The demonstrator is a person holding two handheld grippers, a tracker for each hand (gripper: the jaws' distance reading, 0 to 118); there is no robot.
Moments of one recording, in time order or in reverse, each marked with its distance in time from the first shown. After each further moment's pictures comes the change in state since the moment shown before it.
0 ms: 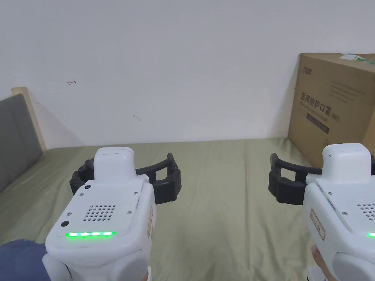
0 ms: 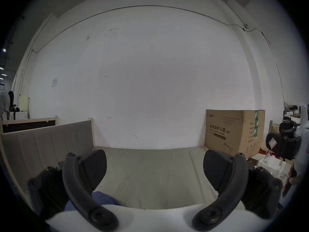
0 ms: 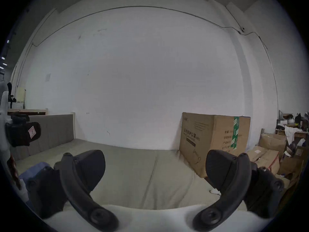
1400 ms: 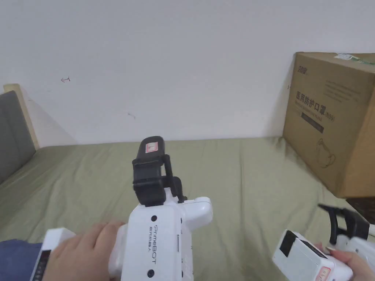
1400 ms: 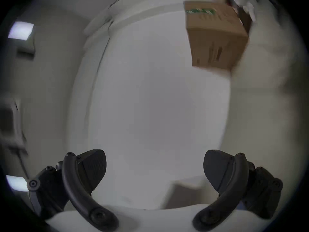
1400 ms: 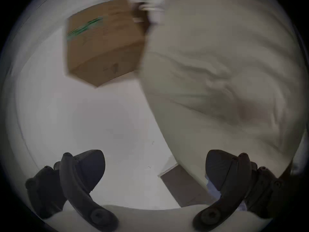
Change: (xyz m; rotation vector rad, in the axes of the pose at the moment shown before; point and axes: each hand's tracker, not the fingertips) left arm 0.079 -0.060 0.003 0.269 0.179 -1.305; right arm 0.096 -0.179 -0.024 -0.516 -0.210 -2.206
